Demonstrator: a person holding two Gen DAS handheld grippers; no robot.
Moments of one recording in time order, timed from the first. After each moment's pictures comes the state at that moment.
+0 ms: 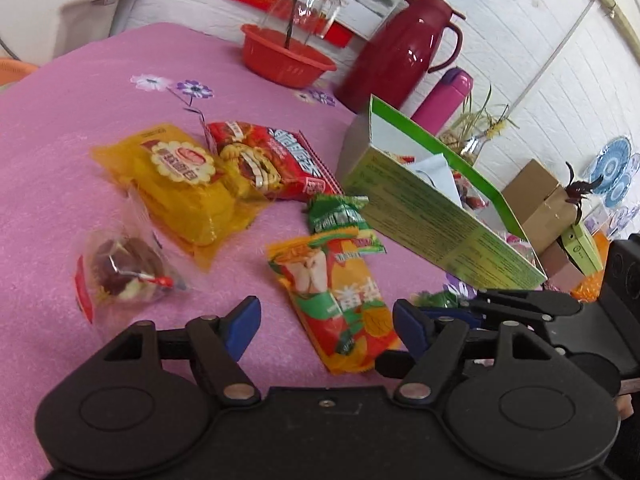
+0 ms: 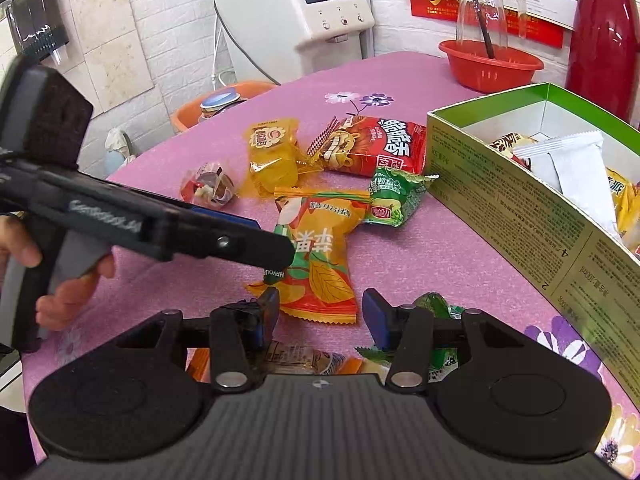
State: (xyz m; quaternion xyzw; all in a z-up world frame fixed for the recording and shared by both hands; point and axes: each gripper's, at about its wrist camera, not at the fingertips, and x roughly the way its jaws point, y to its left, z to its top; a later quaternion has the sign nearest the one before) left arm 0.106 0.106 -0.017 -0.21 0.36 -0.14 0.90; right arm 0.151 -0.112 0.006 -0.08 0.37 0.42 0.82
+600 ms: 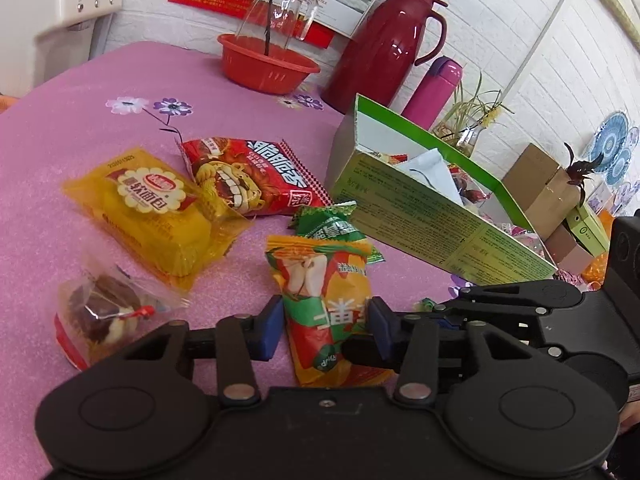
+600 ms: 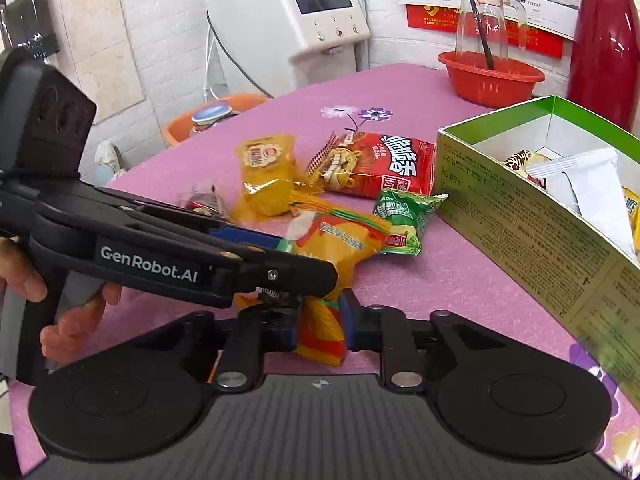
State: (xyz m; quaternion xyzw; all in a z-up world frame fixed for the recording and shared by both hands) left arm 0.116 0.090 -0.015 -0.17 0.36 -0.15 0.91; right arm 0.154 -0.095 0.005 -0.07 0.35 0.42 0.84
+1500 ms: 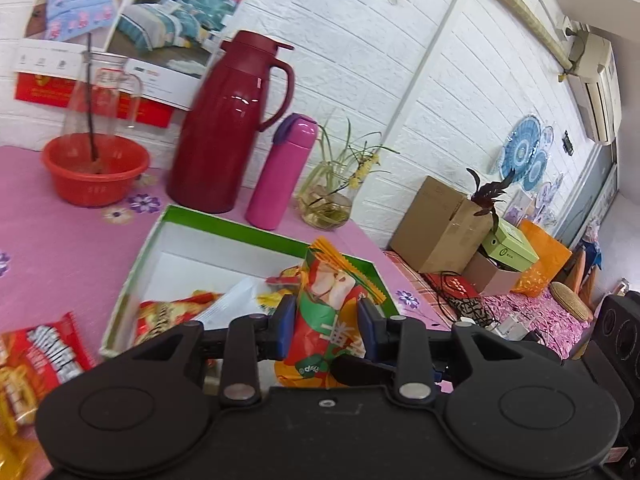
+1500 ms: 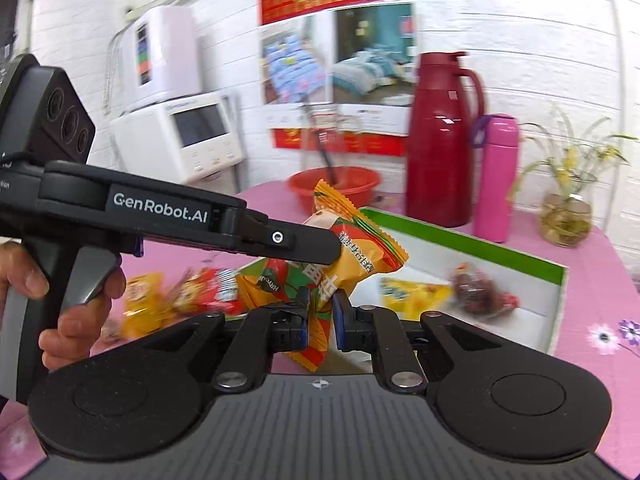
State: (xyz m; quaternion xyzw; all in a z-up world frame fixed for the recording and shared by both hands) left arm 0.205 -0.033 0.071 -0.14 0.26 -0.28 0.91; right arm 0.181 -0.213 0.060 -0.01 0.22 0.27 0.94
